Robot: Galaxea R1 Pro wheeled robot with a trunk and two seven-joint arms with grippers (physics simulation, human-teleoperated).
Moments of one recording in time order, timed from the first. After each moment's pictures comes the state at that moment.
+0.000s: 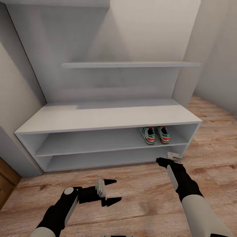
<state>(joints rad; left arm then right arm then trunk) -0.46 -0.01 -0.09 -0.88 -0.02 -0.06 -1.24 -0.70 -0.02 -0.15 -0.84 -0.08 0.48 -0.15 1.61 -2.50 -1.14</state>
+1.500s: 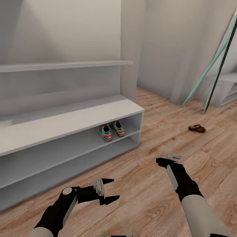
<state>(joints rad) -0.46 0.00 -0.09 -0.88 -0.02 -0.06 -1.19 -0.70 -0.02 -0.15 -0.83 -0.09 0.47 -0.15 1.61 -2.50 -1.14</state>
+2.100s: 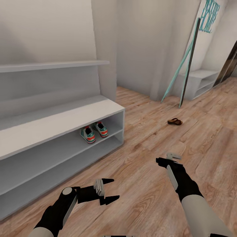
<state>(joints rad) -0.46 0.00 -0.09 -0.88 -0.02 -0.06 -1.19 -0.70 -0.02 -0.15 -0.83 -0.09 0.47 -0.15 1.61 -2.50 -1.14</state>
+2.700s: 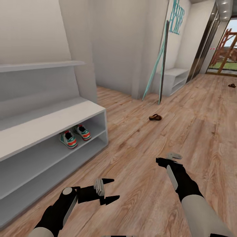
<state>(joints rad) -0.46 0.00 -0.09 -0.88 -0.02 -0.06 -1.19 -0.70 -0.02 -0.15 -0.83 -0.09 0.47 -0.15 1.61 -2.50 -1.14</state>
